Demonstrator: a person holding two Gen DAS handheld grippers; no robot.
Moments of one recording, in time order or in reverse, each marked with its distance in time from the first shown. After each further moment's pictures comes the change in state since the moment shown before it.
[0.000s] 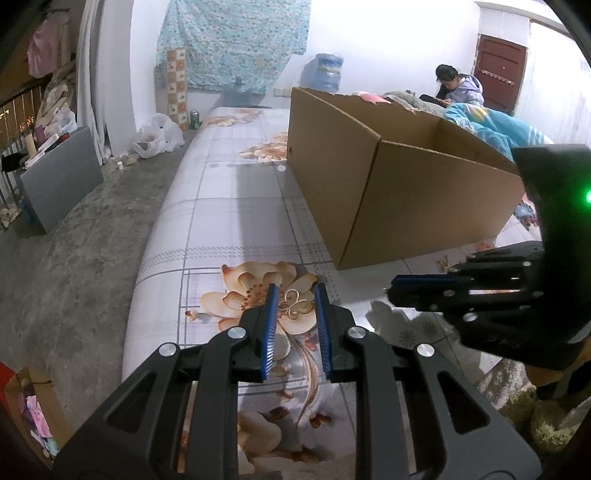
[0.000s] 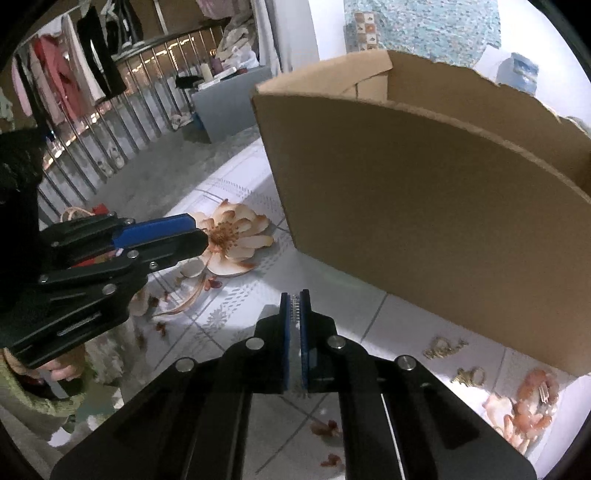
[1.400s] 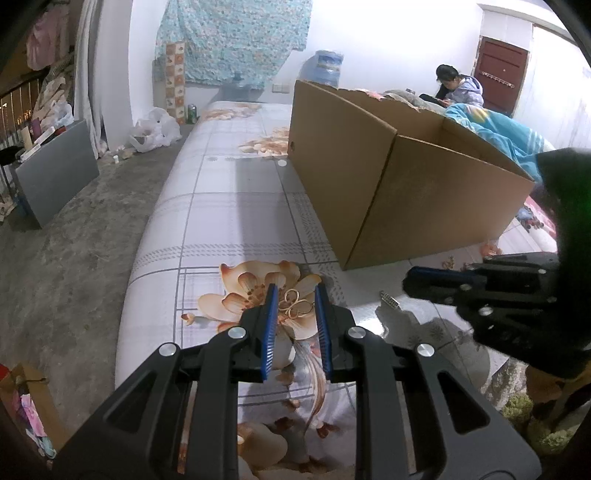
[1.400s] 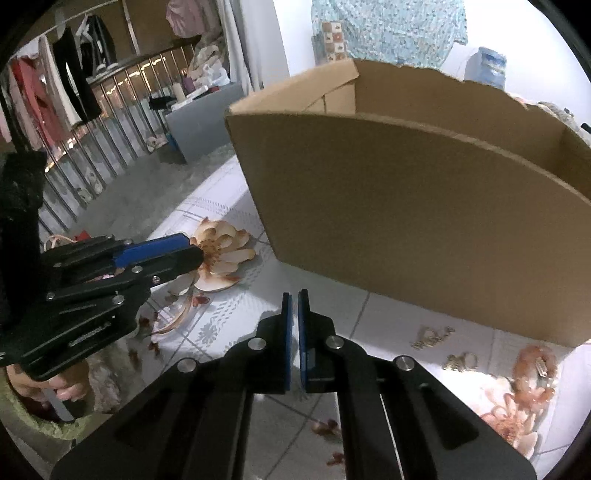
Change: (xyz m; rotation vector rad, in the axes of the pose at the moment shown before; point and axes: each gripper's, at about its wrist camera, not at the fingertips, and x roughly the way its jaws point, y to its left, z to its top) left arm 0.015 0.006 0.001 -0.011 0.018 -0.021; right arm -0.001 -0.005 -0.003 0.089 -0.059 -0.080
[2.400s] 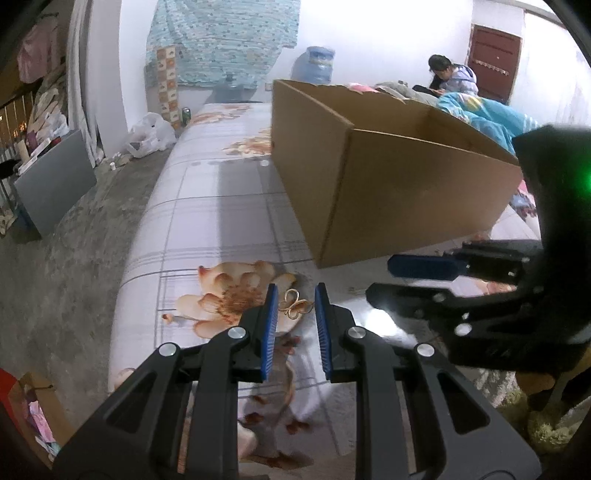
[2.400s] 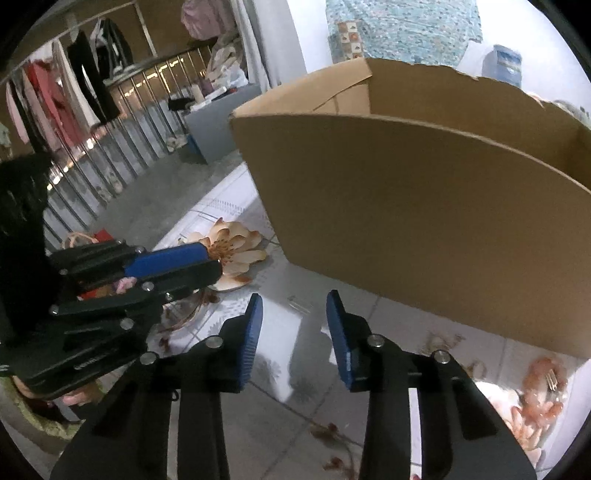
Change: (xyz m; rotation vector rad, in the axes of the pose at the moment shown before) left arm 0.000 -0.020 0.006 0.038 0.017 0.006; right arm 0.016 -0.001 0.010 -0.028 0.011 0.075
